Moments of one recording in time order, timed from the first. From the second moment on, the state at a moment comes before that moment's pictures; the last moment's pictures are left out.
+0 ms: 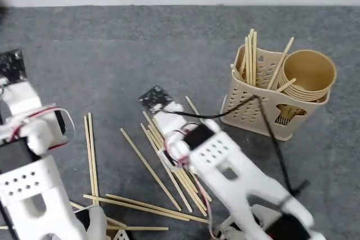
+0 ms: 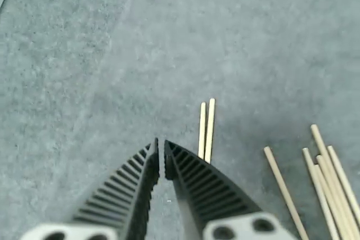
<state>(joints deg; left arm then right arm) -25.3 -47.3 33.5 80.2 2.1 -42.4 -18.4 37.5 65.2 1.6</state>
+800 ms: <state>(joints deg) -25.2 -59.6 48.7 76.4 1.7 -37.4 14.2 20.7 58.3 1.9</state>
